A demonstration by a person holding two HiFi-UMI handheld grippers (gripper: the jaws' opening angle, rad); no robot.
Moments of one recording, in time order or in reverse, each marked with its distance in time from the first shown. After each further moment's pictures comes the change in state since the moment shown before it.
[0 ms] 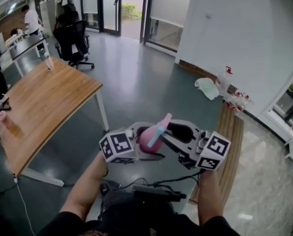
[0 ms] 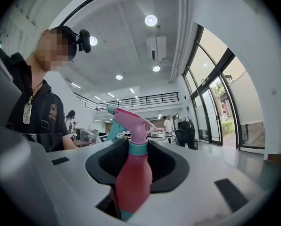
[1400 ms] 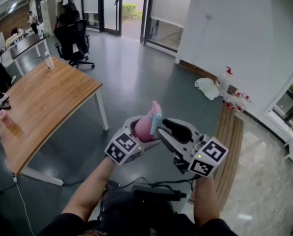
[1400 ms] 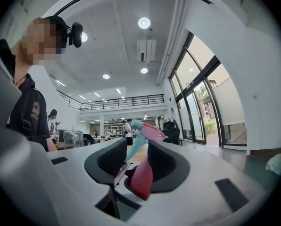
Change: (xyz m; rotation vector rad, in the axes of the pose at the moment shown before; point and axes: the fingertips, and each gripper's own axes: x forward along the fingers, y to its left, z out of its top) left arm -0.008 0.069 -0.034 -0.116 0.060 0.467; right arm -0.002 -0.008 0.004 0.033 -0.025 -0.197
